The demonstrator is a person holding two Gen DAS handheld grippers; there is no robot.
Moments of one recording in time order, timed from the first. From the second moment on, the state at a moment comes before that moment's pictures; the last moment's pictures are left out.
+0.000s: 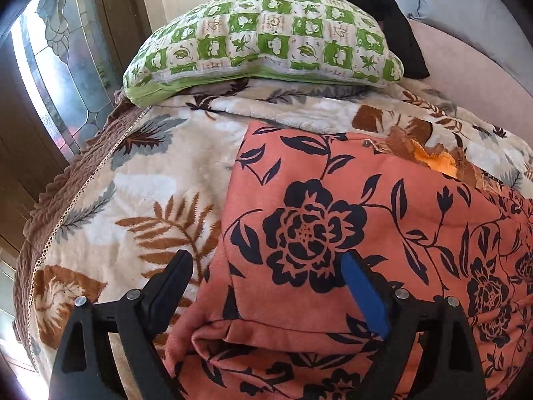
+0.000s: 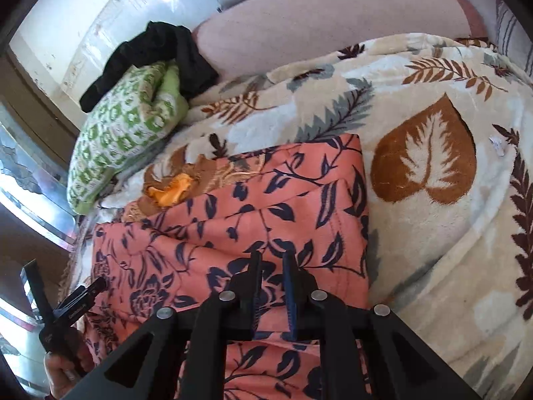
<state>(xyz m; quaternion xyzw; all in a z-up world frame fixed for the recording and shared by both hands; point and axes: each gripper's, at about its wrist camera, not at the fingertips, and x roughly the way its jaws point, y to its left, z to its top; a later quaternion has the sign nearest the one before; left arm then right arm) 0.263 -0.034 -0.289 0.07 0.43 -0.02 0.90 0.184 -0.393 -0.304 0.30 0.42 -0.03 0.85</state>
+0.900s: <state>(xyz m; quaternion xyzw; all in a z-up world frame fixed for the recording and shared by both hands) 0.107 0.129 -0.274 -0.01 0.52 -0.13 0.84 -0.037 -0.405 -0.336 0.37 0.46 -0.01 0.81</state>
